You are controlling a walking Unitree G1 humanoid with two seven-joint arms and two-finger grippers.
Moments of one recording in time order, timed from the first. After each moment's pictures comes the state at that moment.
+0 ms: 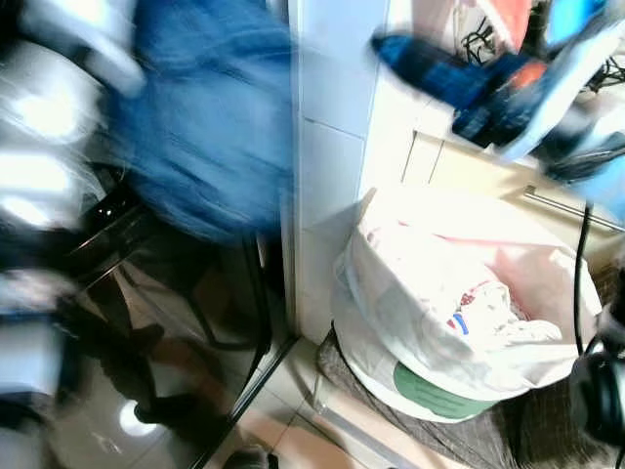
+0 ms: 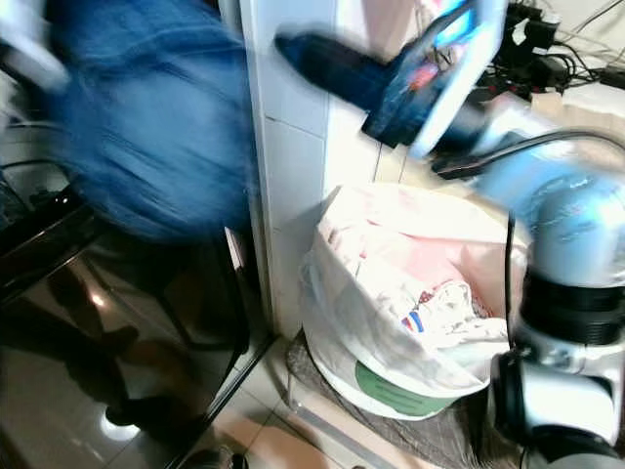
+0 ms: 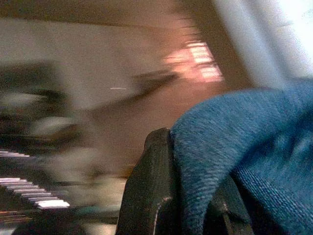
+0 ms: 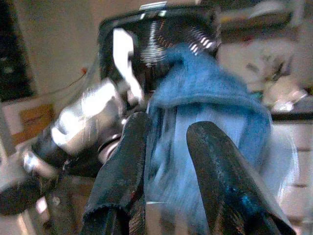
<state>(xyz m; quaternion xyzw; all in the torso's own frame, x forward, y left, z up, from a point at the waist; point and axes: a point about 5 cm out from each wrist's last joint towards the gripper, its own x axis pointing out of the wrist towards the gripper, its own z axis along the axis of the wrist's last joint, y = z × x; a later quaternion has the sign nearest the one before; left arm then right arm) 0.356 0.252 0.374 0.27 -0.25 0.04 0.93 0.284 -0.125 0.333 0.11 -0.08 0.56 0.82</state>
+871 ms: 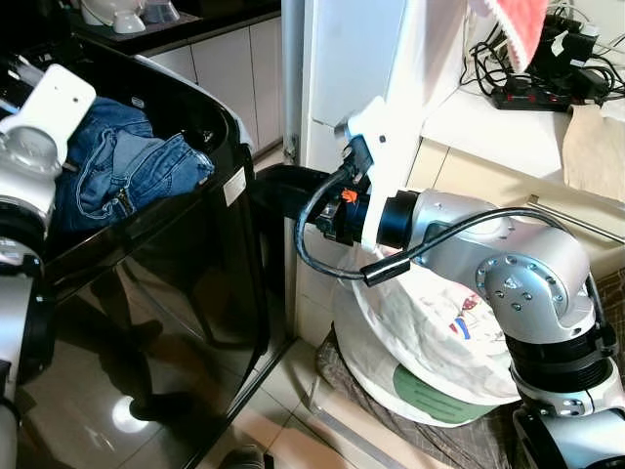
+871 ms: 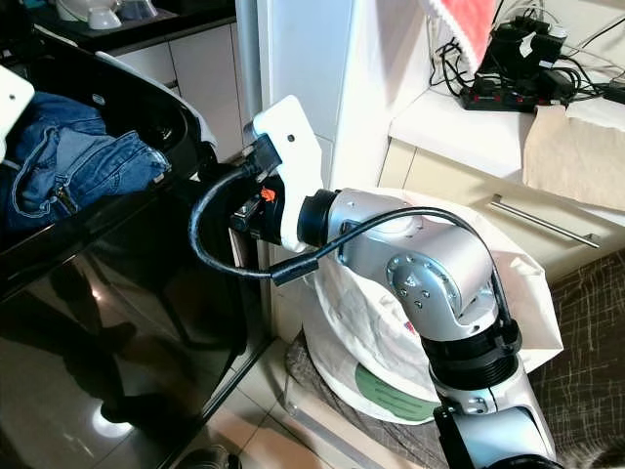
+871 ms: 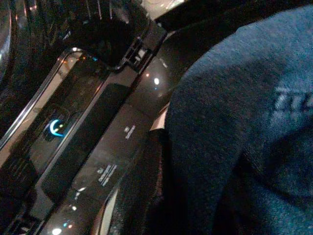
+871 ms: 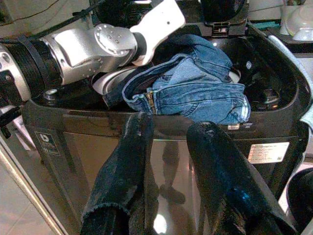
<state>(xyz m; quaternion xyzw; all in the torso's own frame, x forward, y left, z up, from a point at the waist) 0.381 0.332 0.262 0.39 0.14 0.17 0.89 0.273 -0.045 0.264 0.03 0.03 0.54 0.84</state>
